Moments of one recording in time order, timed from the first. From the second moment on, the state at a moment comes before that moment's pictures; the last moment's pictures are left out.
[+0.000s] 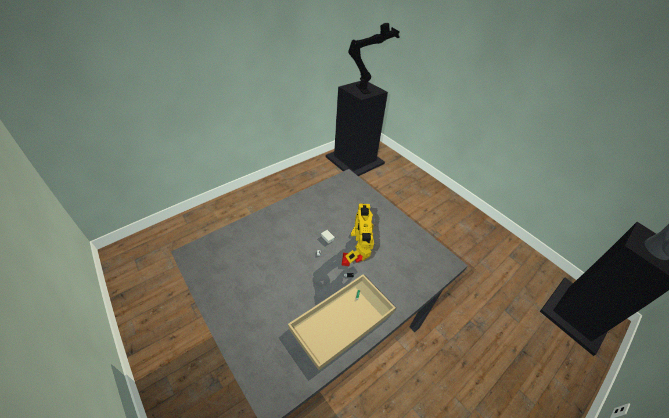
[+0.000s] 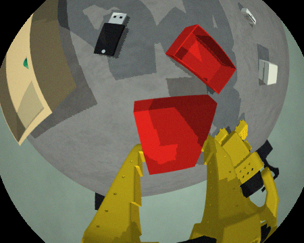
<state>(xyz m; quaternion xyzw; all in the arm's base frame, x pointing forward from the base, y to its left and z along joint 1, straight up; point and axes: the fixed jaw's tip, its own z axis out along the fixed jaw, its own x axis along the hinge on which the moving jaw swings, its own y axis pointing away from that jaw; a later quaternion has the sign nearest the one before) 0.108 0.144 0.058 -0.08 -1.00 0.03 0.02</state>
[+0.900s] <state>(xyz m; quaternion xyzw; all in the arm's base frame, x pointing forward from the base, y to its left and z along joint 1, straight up) 0.112 0.149 0.071 -0.08 -1.00 0.02 0.01</state>
